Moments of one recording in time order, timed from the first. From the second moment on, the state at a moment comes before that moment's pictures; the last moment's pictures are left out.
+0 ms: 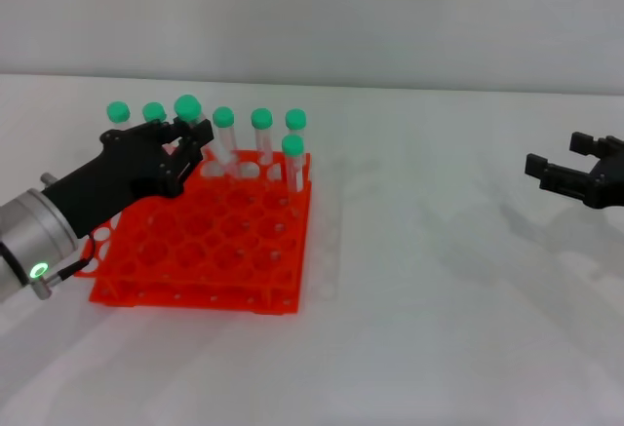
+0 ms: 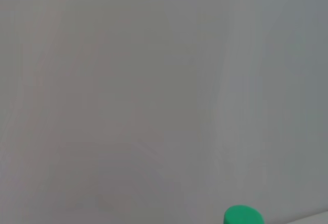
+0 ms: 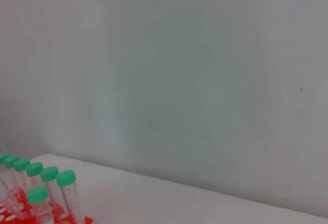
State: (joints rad) left arm -0.37 -2.08 1.05 0.55 1.17 1.16 -1.04; right arm 0.32 2.01 -1.22 -0.88 1.76 0.97 -1.63
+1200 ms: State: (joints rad) left arm -0.45 -2.08 1.06 0.46 1.18 1.13 -1.04; right arm 0.34 2.01 -1.22 -0.85 1.76 0.93 -1.63
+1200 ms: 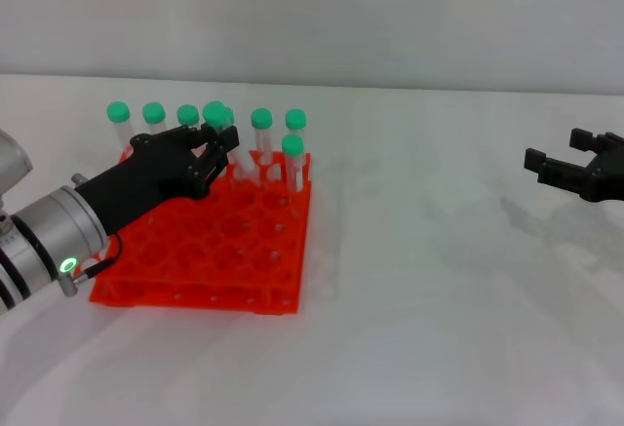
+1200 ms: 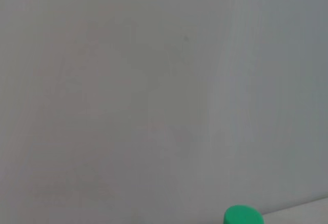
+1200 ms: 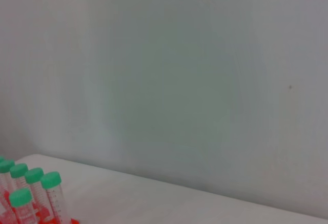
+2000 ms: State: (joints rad) left arm -0.50 -2.08 1.06 0.38 1.19 1.10 -1.04; right arm 0.35 2.01 -1.22 -0.84 1.76 0.93 -1.63
